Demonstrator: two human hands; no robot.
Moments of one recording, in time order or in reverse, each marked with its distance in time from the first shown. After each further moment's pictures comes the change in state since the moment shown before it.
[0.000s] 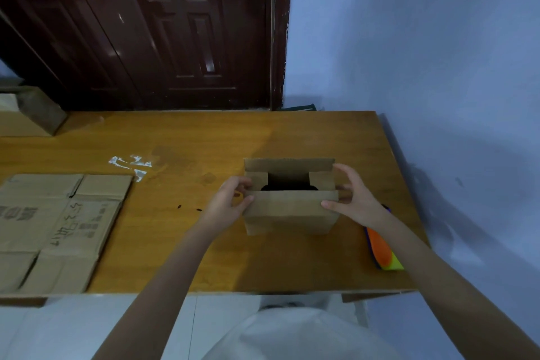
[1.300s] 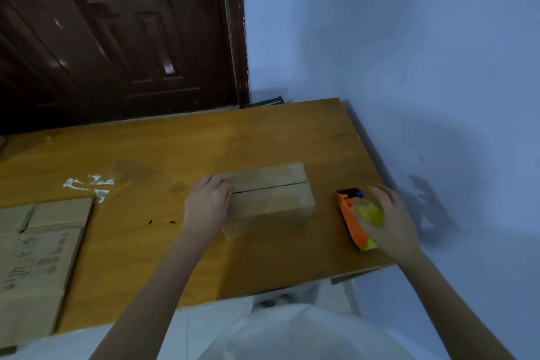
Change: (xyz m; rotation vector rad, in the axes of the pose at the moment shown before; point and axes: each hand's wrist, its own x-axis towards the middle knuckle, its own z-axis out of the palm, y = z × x) left_hand 0.018 0.014 0.016 0.675 0.220 0.304; right_hand -0.094 0.047 -0.025 -0.546 0.505 0.196
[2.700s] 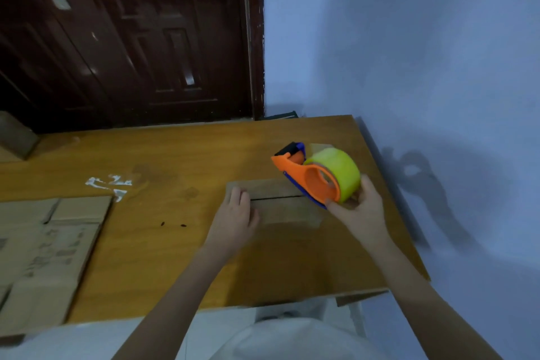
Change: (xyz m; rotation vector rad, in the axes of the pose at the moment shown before) left_hand -0.012 0.033 0.001 -0.165 -0.109 -0.042; right_hand 0.022 -0.092 -0.003 0.817 -0.030 -0.065
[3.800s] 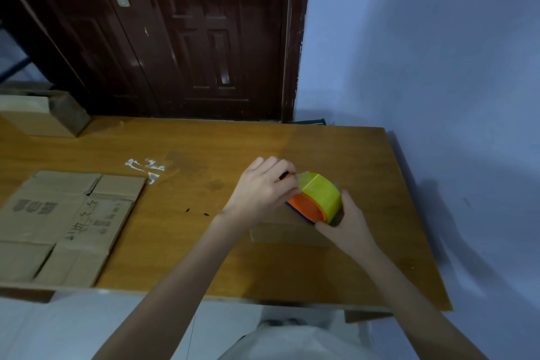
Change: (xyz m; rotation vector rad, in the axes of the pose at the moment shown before) left_hand 0.025 0.021 -0.070 0.190 0.459 0.534; right_hand -0.005 -0.009 0.043 -0.250 -0.355 -0.012
